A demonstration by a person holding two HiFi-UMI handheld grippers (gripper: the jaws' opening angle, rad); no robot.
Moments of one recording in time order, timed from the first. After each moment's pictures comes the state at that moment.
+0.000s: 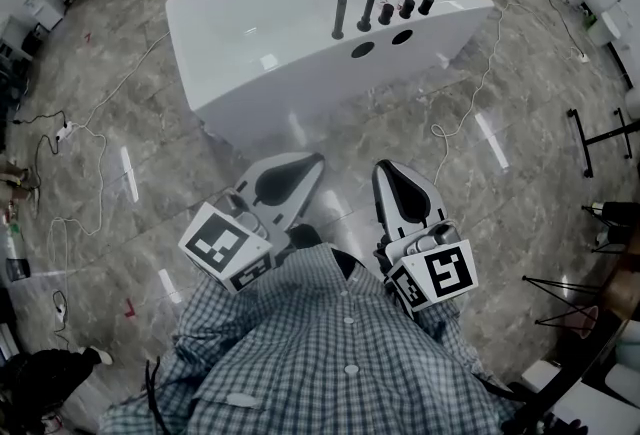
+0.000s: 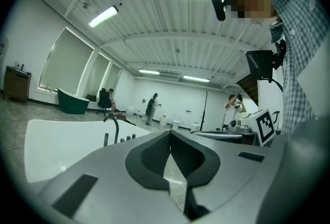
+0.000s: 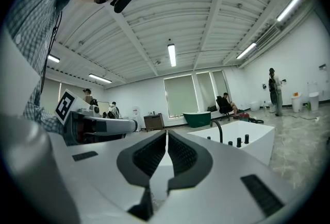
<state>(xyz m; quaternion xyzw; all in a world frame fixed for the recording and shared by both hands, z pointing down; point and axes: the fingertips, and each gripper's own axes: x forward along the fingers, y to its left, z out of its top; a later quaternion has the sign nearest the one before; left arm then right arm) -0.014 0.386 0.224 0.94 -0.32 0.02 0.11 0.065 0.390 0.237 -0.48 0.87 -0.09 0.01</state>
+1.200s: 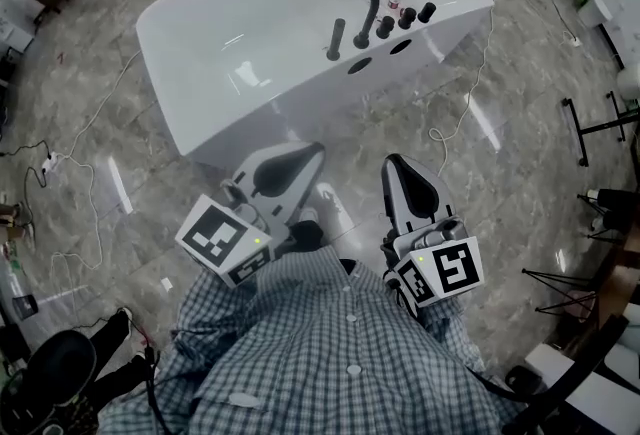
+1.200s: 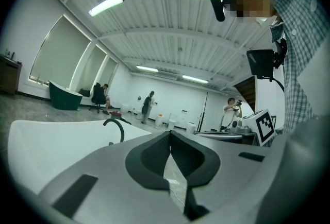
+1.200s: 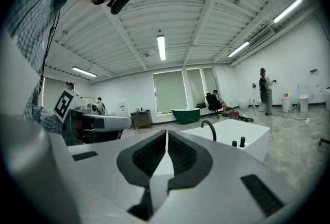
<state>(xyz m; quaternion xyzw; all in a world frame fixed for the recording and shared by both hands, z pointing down) -0.048 0.181 0.235 0.95 -0.28 0.01 0.13 0.043 0.197 0.252 -0.53 0.84 -0.10 -0.01</state>
